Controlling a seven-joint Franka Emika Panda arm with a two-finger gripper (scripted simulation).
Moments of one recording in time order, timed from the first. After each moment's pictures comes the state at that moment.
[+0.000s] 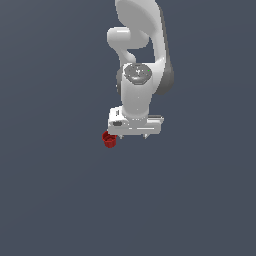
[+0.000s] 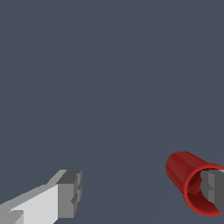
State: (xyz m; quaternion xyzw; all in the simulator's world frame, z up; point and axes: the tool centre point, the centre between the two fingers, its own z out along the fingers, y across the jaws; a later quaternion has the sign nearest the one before) arm -0.008 0.023 0.157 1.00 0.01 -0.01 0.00
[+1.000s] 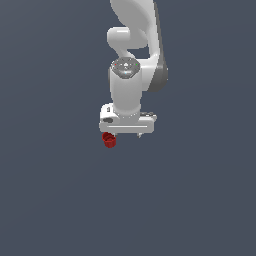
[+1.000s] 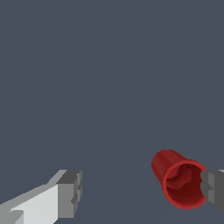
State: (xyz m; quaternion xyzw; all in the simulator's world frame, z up) arm -0.006 -0.004 0.171 1.00 -0.01 -0.01 0.00
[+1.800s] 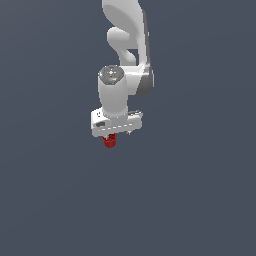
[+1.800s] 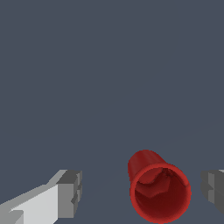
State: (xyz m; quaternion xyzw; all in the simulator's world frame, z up) arm -0.029 -0.044 0.140 0.99 0.12 0.00 0.00
